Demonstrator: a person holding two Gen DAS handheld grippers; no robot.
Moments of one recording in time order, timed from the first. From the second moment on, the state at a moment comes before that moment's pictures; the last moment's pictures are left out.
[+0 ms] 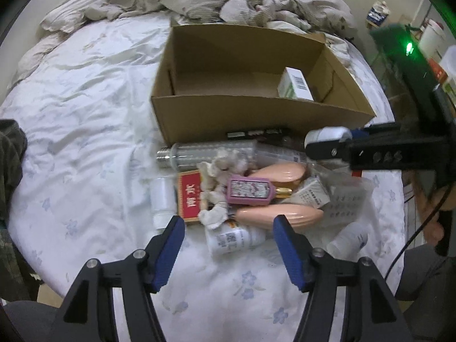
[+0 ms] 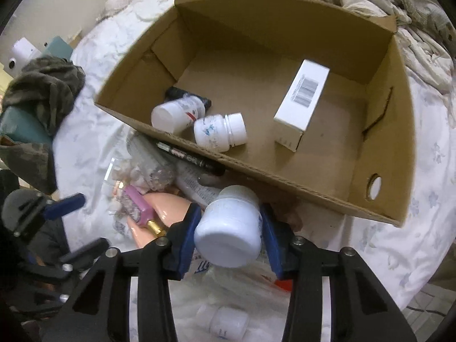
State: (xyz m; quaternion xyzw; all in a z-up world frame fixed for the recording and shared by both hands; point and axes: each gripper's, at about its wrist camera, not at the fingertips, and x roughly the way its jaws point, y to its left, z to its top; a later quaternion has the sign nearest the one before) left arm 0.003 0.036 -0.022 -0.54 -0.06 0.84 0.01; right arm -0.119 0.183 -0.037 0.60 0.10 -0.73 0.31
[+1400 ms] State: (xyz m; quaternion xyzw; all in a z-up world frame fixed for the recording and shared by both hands) left arm -0.048 0.059 0.032 -0.47 -0.05 0.88 0.04; right arm -0.155 0.233 0.043 0.54 -0.06 -0.77 0.33
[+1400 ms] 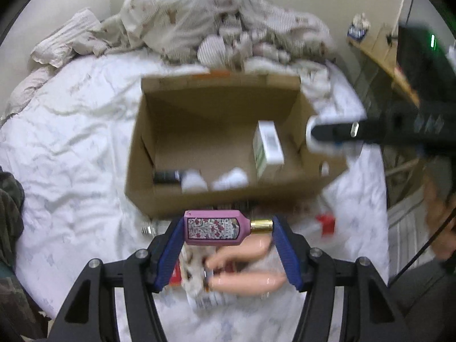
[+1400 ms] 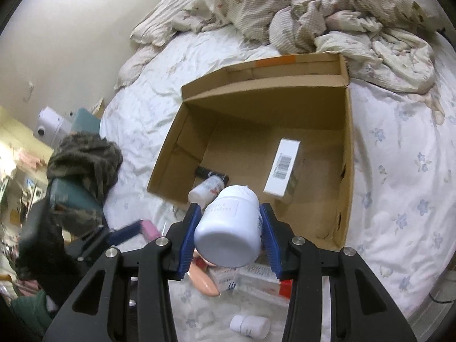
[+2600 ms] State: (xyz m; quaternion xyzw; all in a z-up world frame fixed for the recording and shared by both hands) left arm -0.174 0.044 -0.038 -0.54 0.01 0.84 -0.02; right arm -0.221 0.188 -0.063 0.65 -0.03 -0.72 0.24
